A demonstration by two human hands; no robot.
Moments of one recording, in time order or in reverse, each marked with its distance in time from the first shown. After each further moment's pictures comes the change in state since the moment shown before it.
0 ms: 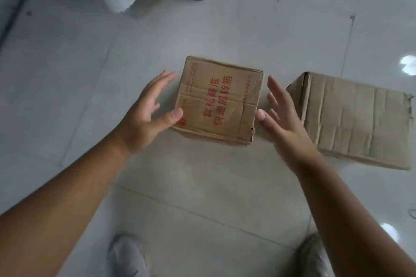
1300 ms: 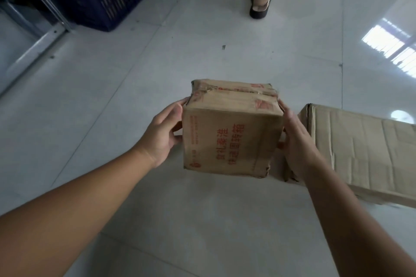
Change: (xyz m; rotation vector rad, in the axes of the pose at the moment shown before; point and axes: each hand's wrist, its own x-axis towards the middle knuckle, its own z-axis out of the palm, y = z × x) left_hand 0.047 -0.044 0.034 -0.531 0.042 0.004; right_hand 0.060 0.062 -0.019 0.217 0.011 -0.080
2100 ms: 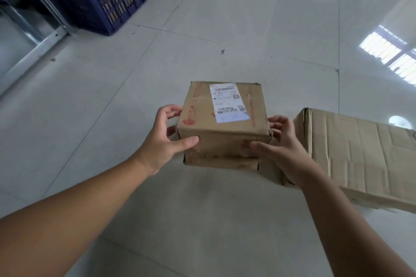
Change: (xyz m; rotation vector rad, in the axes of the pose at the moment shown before) left_hand -0.006 -0.020 -0.006 0.189 0.040 0.080; right_hand 0.002 0.018 -0.001 -0.059 0.006 -0.018
